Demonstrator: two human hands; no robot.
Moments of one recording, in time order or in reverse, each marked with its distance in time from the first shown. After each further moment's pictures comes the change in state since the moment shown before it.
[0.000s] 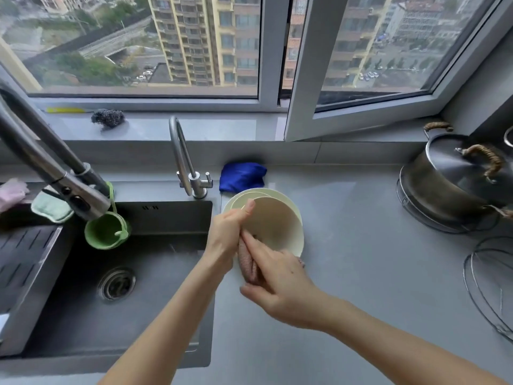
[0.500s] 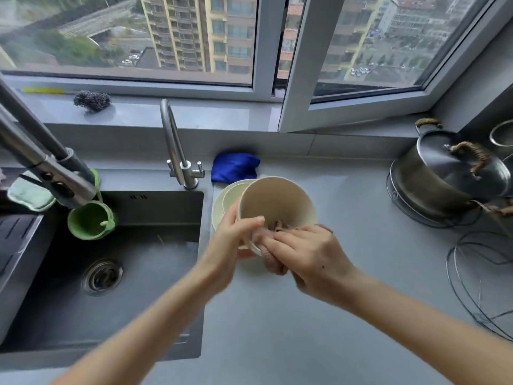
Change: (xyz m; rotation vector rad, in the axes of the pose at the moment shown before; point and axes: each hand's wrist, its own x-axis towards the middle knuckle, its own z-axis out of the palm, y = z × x) left_hand -0.038 0.000 0.005 0.025 -0.314 0.092; right_hand -0.017 0.042 -0.028 -0.627 0.248 -0.371
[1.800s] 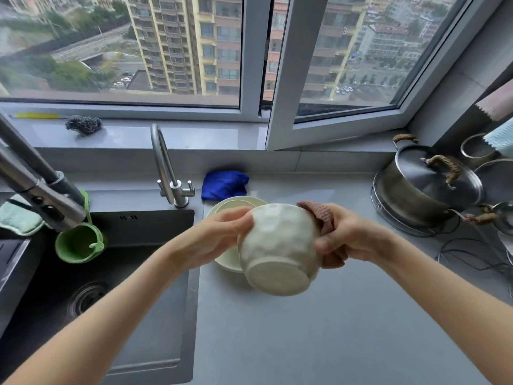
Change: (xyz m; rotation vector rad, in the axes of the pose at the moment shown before) left_hand 0.026 0.030 -0.022 0.178 -0.500 0.019; right_hand 0.008 0.069 -0.057 1.794 -0.423 0.632
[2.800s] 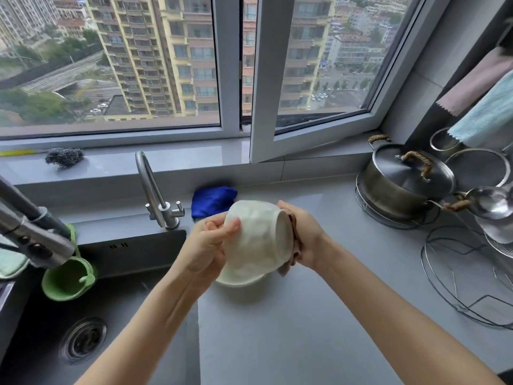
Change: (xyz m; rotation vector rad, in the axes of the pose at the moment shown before) left_hand 0.002 0.014 0.023 -0.311 0.350 0.132; right_hand 0.051 0.015 0.034 0.282 0.721 0.015
